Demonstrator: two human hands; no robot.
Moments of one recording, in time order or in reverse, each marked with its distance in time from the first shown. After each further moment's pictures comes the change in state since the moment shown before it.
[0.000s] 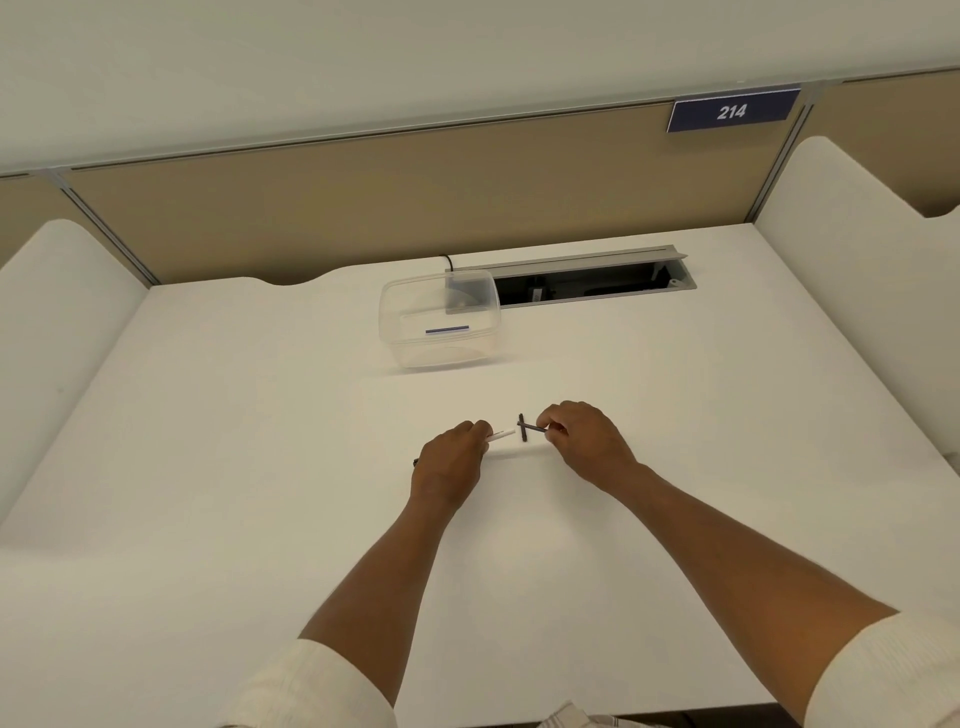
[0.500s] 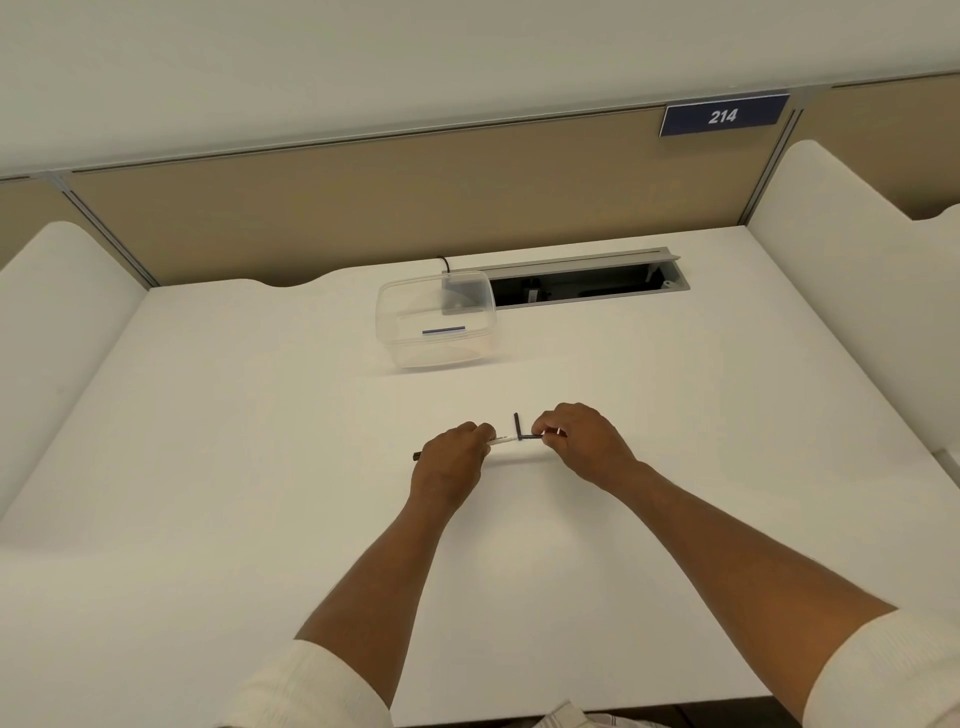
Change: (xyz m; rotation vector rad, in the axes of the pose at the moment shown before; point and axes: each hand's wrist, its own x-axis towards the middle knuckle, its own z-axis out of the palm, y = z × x) left_hand -0.003 0.008 0.000 0.016 0.000 0.029; right_hand -0.010 -0.003 -0.011 0.020 -0.046 -0.003
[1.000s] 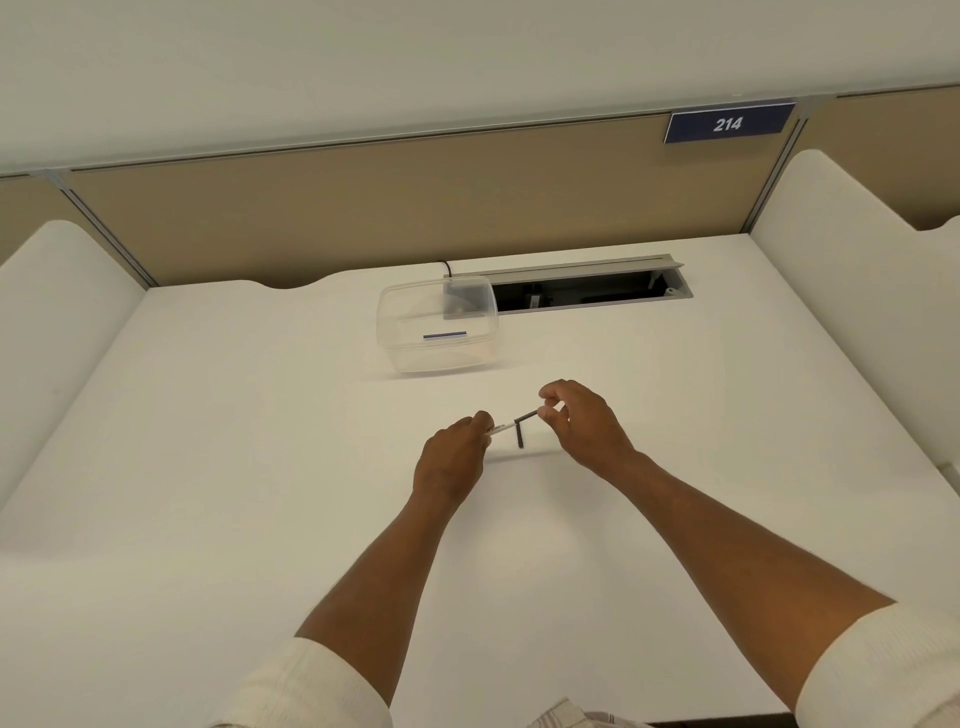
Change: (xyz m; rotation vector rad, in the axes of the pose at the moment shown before) left_hand 0.014 -0.001 -0.002 -0.086 0.038 -0.043; right_hand 0.021 -0.008 -0.012 0.154 0.150 -0.002
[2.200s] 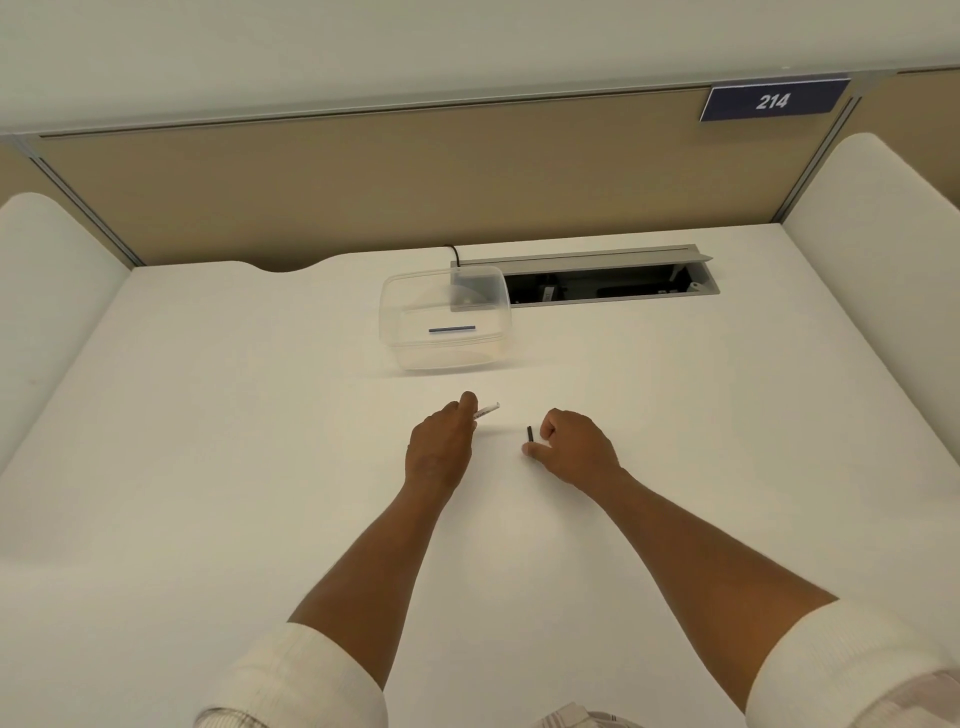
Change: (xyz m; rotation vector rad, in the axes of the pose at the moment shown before) left_hand 0.033 -0.028 -0.005 0.065 0.005 -0.096; right_hand 0.027 0.018 0.051 -0.183 -0.176 0.304
